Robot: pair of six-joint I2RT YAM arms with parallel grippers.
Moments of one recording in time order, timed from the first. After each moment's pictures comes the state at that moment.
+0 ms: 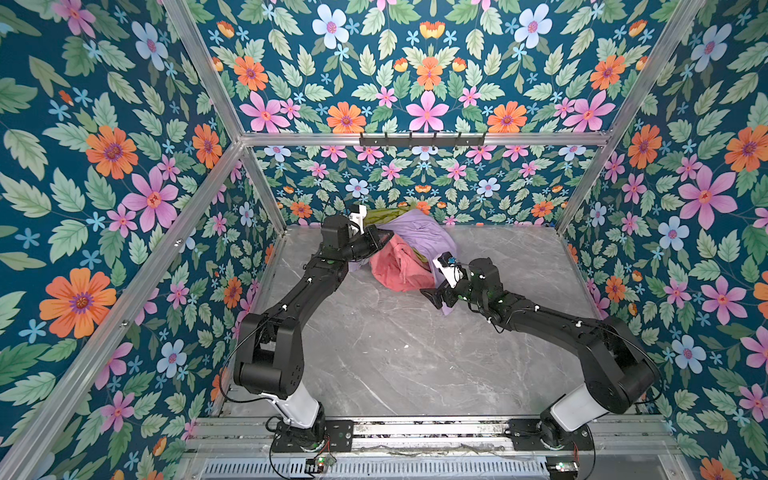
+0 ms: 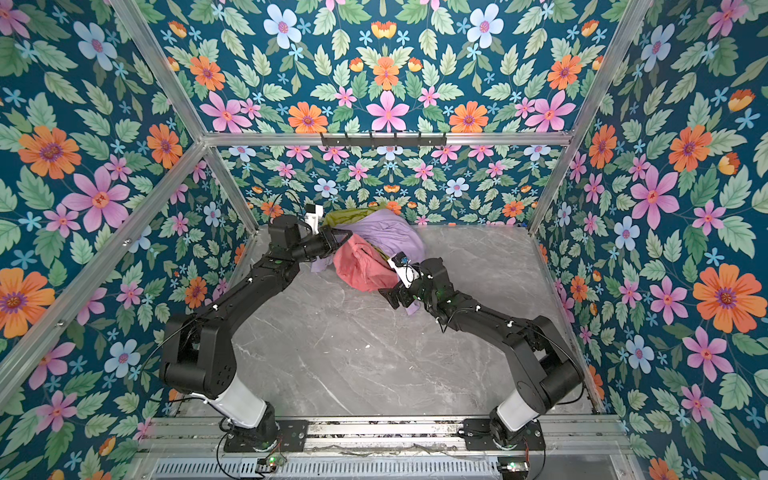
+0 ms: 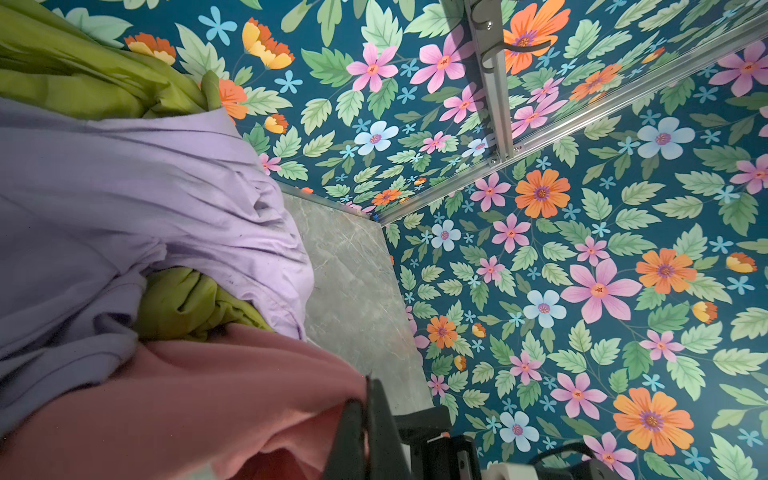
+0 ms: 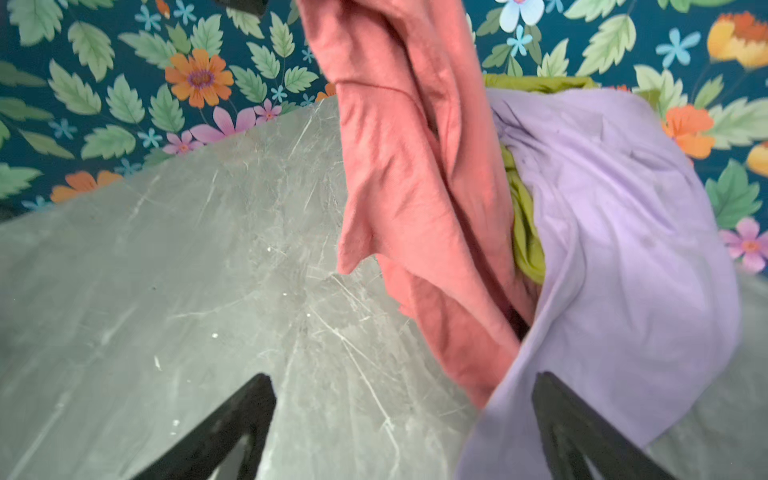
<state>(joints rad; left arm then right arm) -0.26 1.64 1.24 0.18 0.64 -0.84 0.55 1.60 0.91 0.32 -0.33 -0.19</state>
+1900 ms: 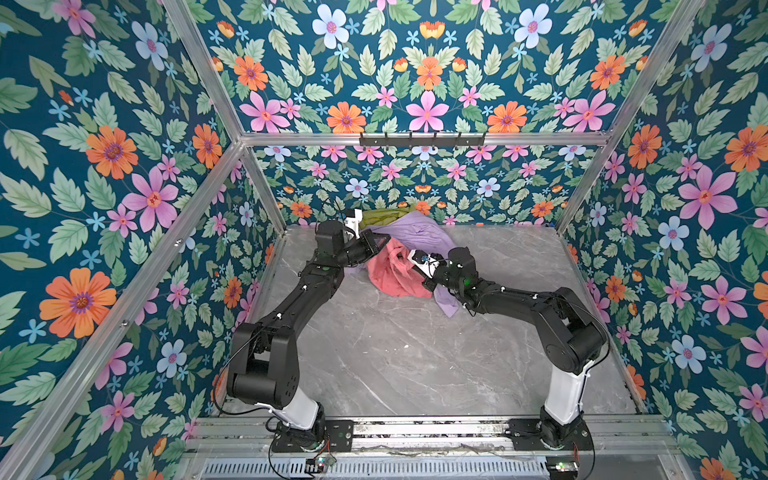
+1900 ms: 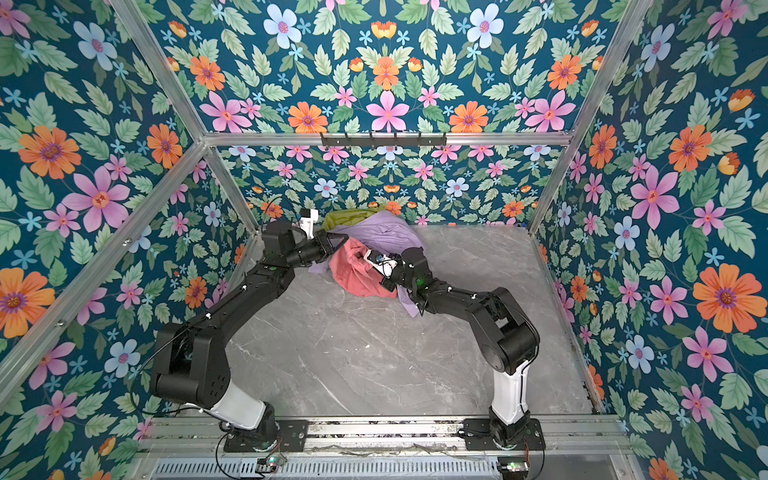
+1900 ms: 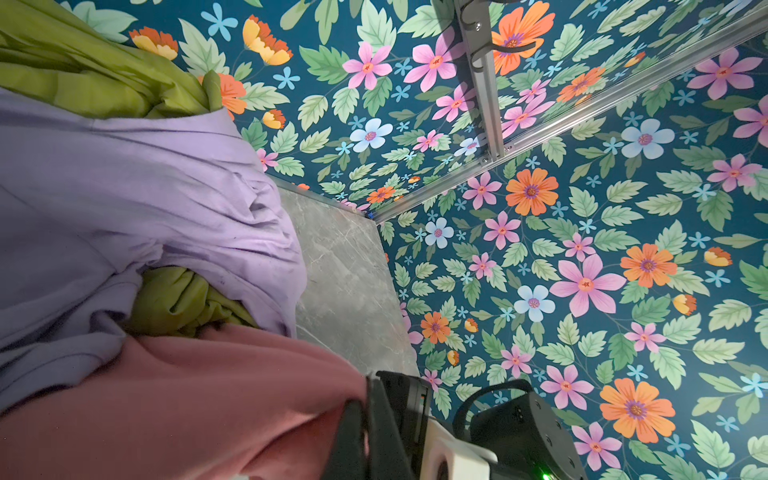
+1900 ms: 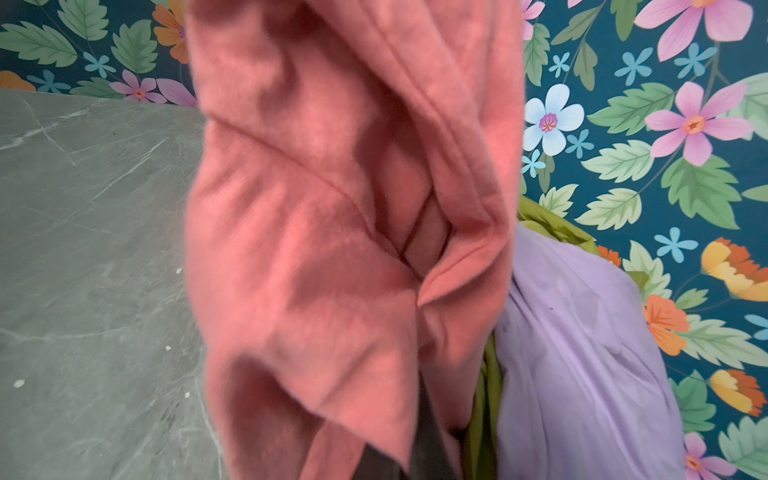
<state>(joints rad) -0.24 1.57 1.16 0.21 0.66 -0.86 0.58 1.89 1.15 0.49 -0.35 -0.47</state>
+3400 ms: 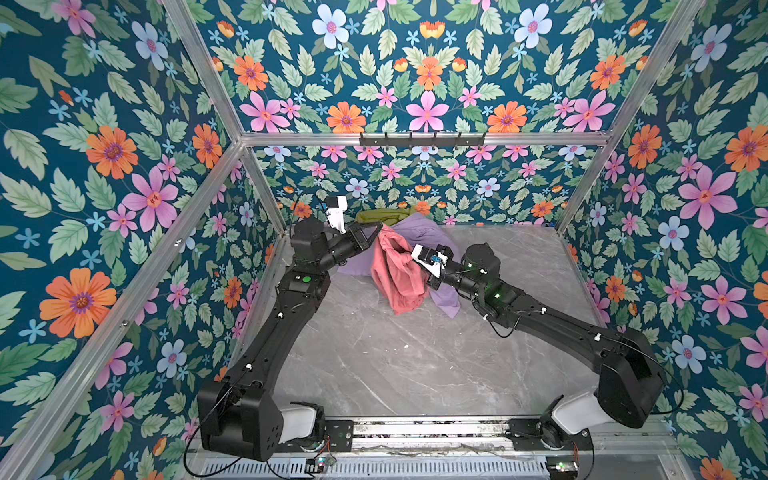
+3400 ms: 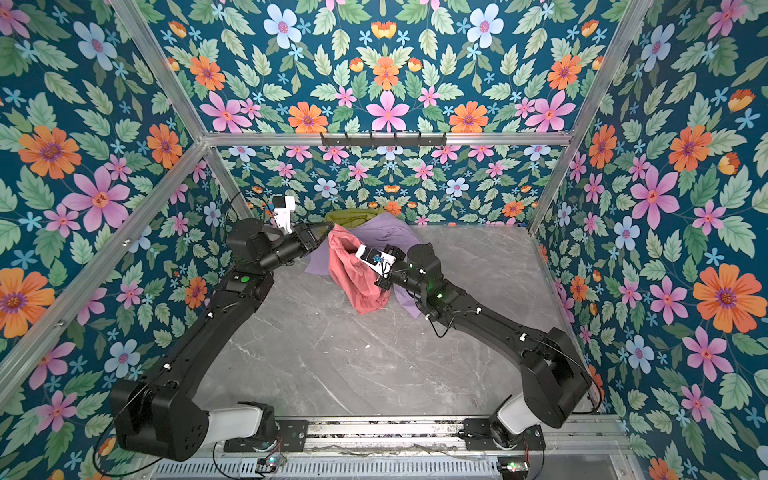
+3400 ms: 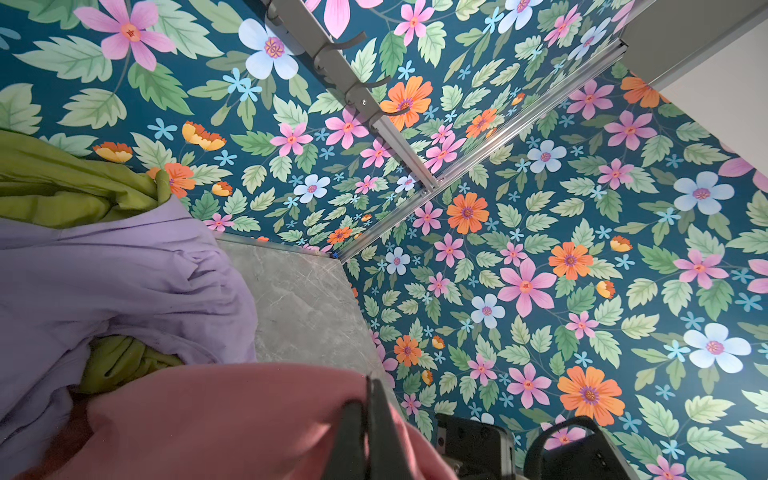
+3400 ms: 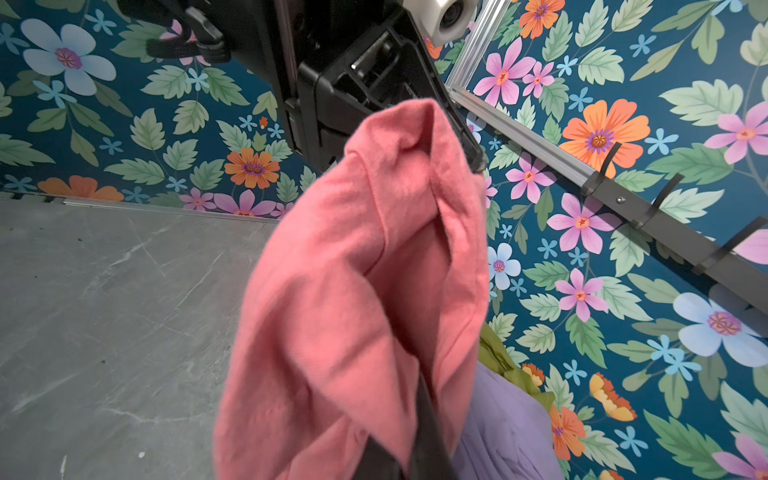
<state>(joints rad) -0.24 1.29 1.16 0.13 0.62 -0.86 0.70 1.49 1.11 0.34 -0.30 -0.50</state>
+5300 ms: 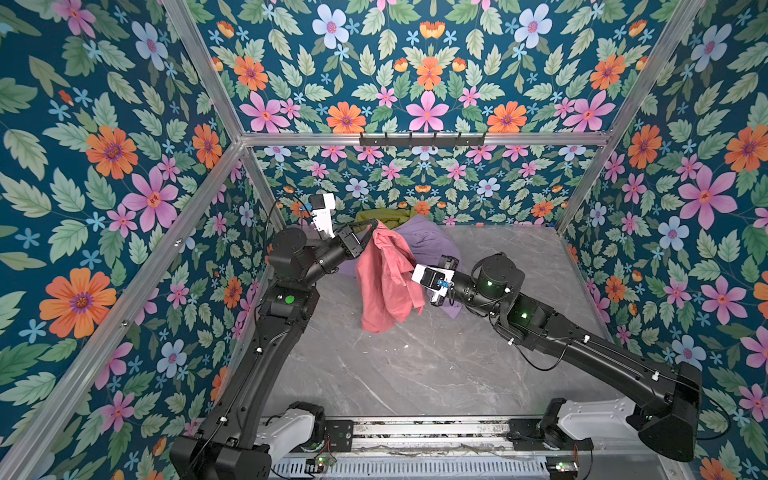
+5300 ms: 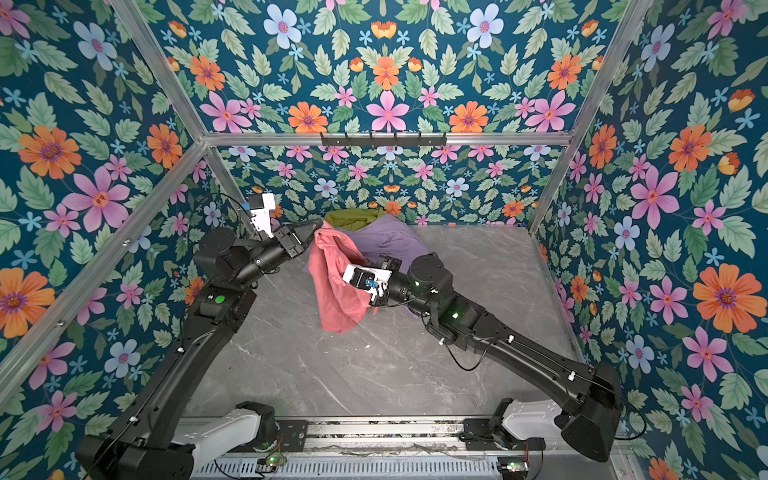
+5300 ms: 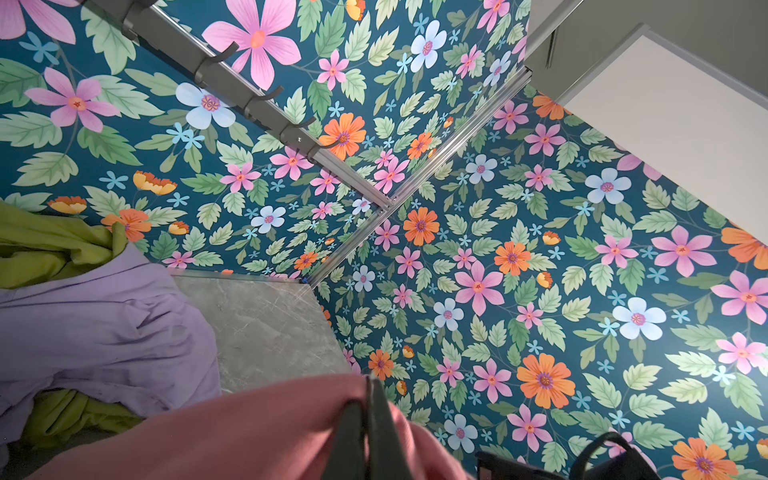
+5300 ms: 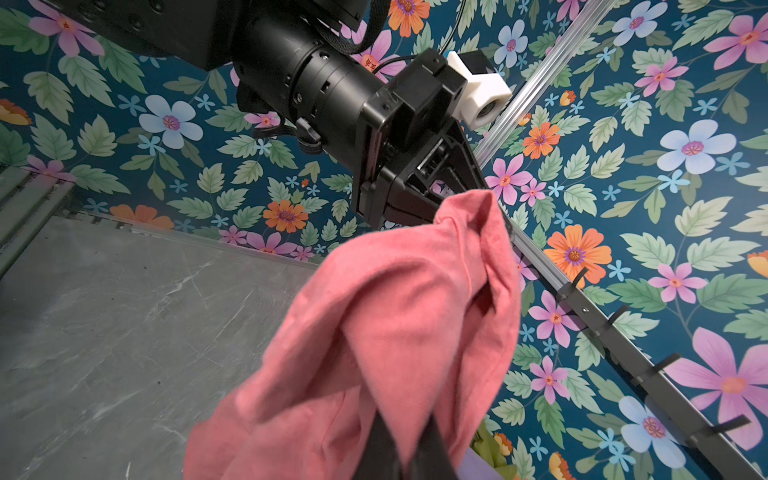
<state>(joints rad) -0.28 1.10 1.16 0.07 0.57 -0.86 0.90 1.27 1.17 0.14 -0.21 -0.63</state>
